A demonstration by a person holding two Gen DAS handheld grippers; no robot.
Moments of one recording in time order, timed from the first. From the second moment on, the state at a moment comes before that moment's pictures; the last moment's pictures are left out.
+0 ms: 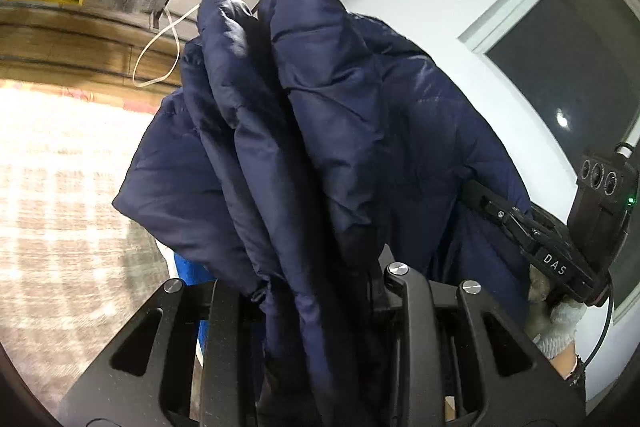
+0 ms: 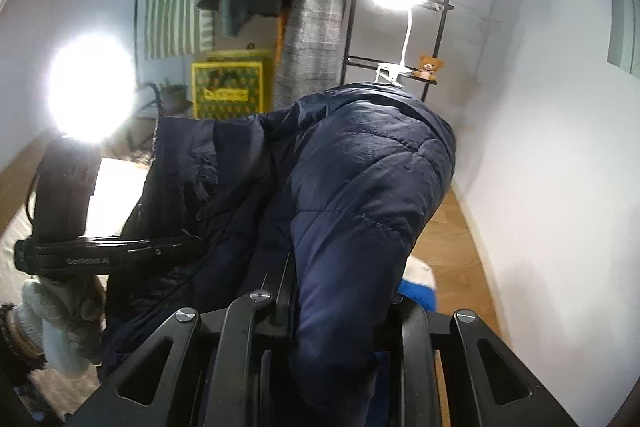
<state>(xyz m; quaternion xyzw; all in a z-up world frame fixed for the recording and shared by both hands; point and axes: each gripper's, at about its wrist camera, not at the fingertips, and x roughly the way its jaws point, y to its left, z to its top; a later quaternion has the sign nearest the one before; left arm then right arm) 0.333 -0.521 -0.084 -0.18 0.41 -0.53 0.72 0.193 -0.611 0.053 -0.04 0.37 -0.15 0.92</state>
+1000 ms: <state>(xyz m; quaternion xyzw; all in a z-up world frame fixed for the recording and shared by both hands) 0.324 -0.448 -0.069 -0.16 0.34 -0.47 0.80 0.055 -0.554 -0.057 -0.04 0.39 -0.29 0.87</state>
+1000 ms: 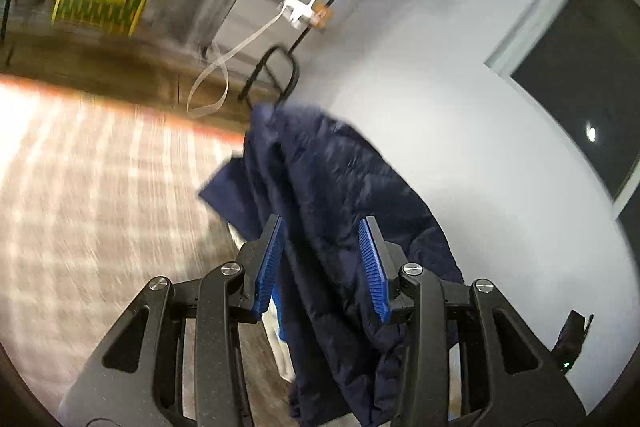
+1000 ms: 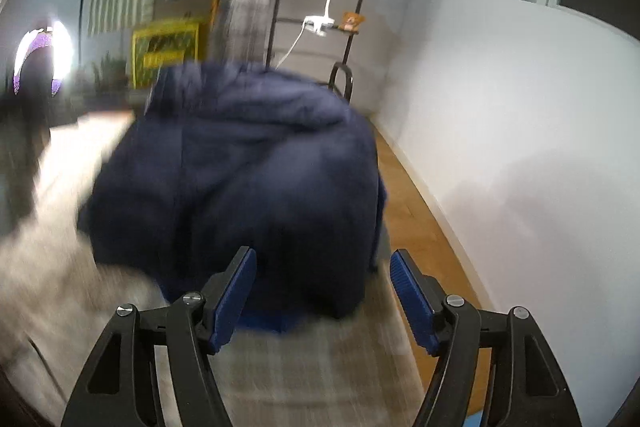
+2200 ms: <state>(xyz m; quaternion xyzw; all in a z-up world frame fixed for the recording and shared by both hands) 0.275 -0.431 -0.059 -0.02 0.36 -0.43 0.82 0.040 -0.583 -0.016 0.10 0.33 -0.32 0.88</state>
